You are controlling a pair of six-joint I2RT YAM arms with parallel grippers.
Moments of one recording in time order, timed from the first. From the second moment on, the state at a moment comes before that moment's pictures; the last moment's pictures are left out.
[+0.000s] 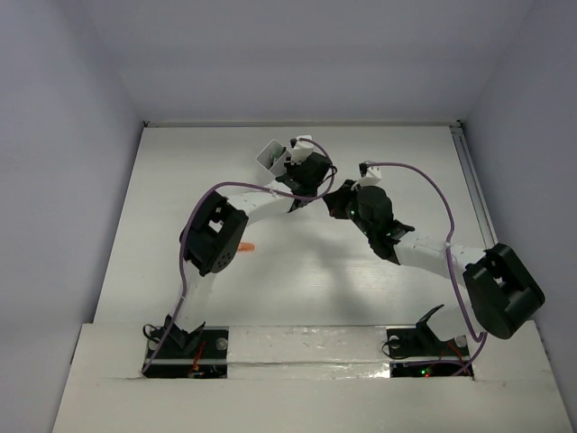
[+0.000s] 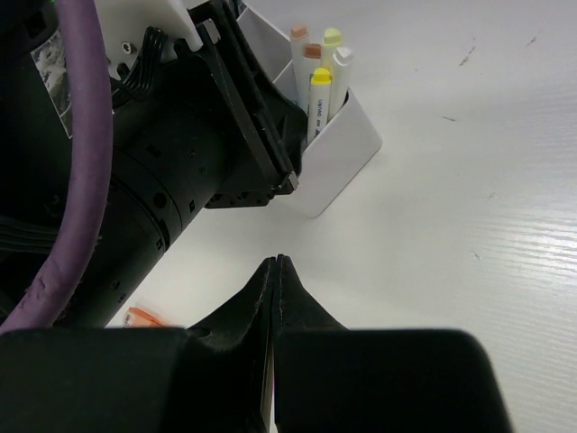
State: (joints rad) left arm -0.74 2.10 1.54 -0.14 -0.70 -0.51; right arm 0.62 1.41 0.70 0.47 0.18 0.62
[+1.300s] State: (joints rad) left arm -0.75 1.84 1.46 -0.07 -0.79 -0.41; right arm 0.62 1.41 0.68 0.48 0.17 0.63
